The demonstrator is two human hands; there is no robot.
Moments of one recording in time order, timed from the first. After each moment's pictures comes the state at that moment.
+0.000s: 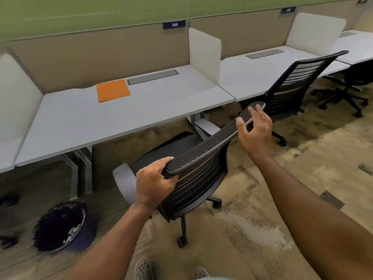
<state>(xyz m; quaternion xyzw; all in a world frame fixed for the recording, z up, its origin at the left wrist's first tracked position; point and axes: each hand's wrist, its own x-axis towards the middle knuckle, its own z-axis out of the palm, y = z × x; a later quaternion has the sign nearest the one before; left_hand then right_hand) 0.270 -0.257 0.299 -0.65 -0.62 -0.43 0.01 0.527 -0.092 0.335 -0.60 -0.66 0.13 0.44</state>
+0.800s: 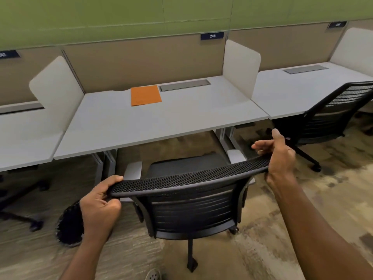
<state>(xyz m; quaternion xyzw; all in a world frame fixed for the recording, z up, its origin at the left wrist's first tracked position) 0.135 -0.326 0.315 -0.38 -0.74 -0.56 -0.03 0.450 -0.088 0.358 -0.49 -0.42 0.49 0.59</state>
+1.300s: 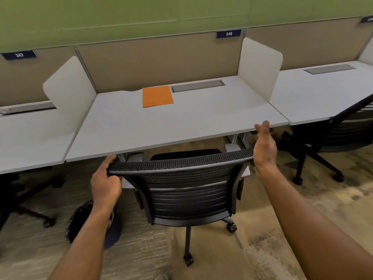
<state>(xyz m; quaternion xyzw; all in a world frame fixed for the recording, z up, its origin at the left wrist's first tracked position) 0.052 -0.244 0.324 -0.23 -0.81 -0.53 -0.04 0.356 -0.027 0.361 -0.54 -0.53 0.45 0.48</state>
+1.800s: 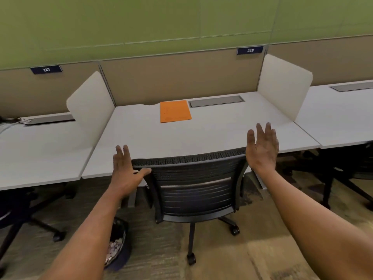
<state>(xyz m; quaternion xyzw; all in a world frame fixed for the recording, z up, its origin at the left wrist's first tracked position) -0.076 -0.173 0.334 -0.42 -0.85 -0.28 -0.14 0.239 0.066 0.343 -0.56 -0.74 0.19 0.34</state>
